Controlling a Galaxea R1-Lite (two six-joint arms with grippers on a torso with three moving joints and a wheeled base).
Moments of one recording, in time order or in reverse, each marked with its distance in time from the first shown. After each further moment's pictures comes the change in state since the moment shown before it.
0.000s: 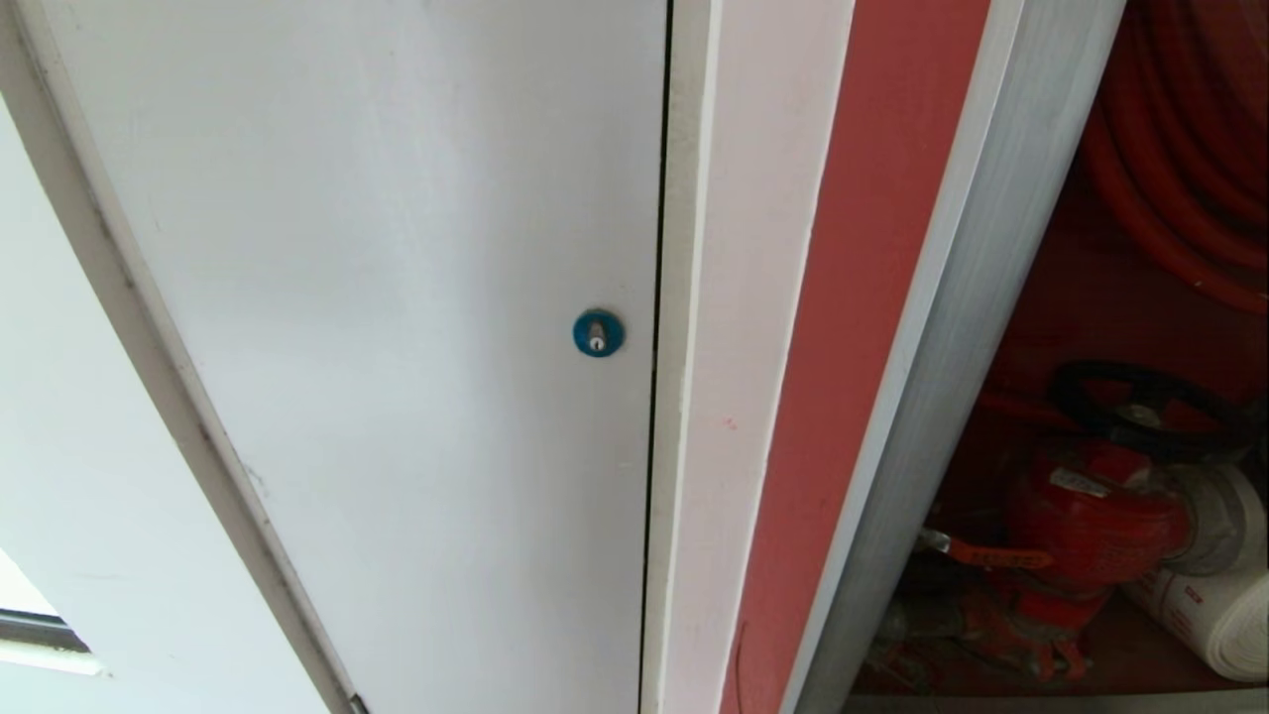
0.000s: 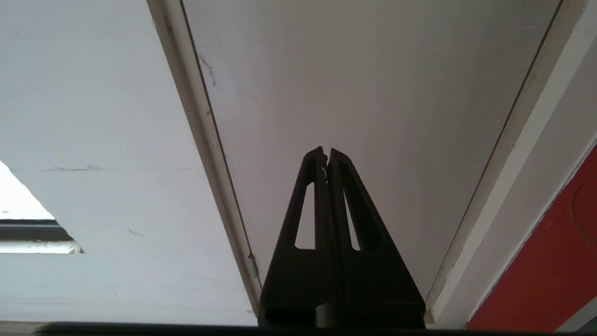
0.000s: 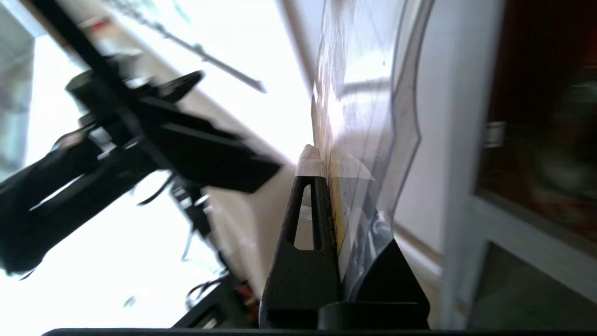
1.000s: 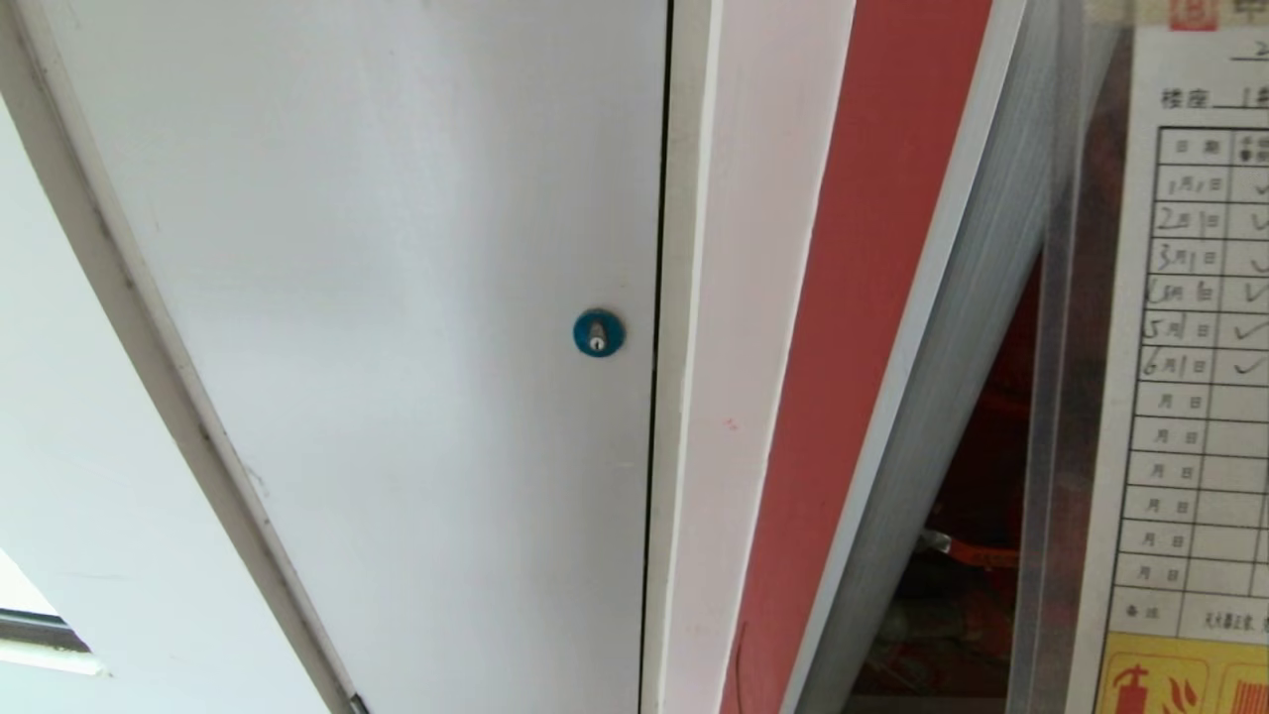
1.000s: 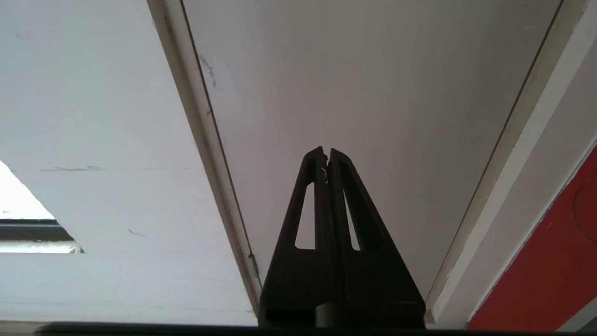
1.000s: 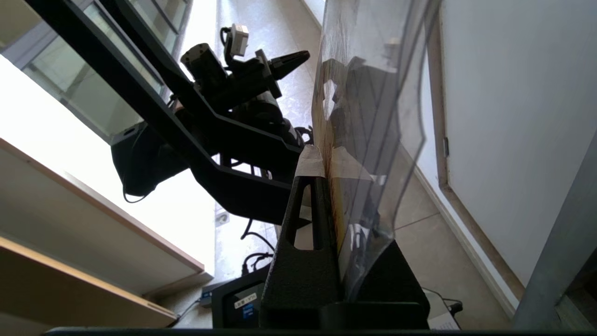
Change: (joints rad) left arm 0.000 0.000 0.000 0.000 0.000 0.000; right arm 0.234 0.455 -0.025 -0.353 0.173 -0.036
